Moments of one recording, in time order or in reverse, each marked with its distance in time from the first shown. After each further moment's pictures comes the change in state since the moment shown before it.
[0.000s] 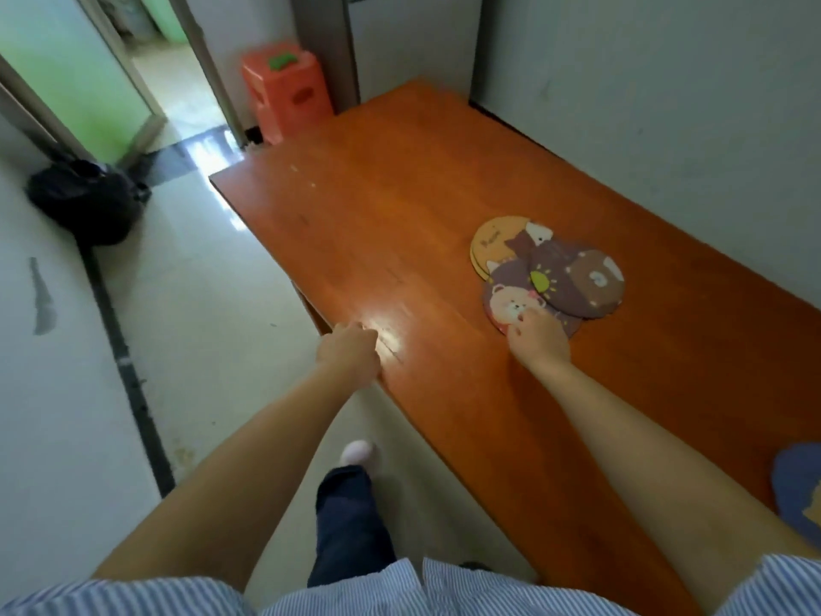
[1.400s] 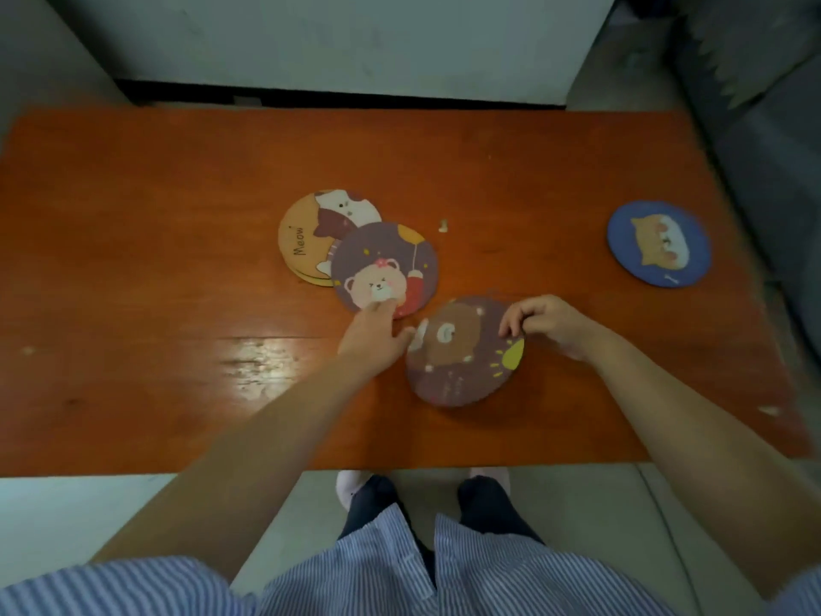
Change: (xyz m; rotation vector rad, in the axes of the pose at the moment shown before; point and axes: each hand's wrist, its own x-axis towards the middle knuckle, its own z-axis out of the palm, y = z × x) left_hand 0.106 0.133 0.002 -0.172 -0.296 0.814; right_hand -0.110 0.078 -0.028 1.024 -0.072 0.468
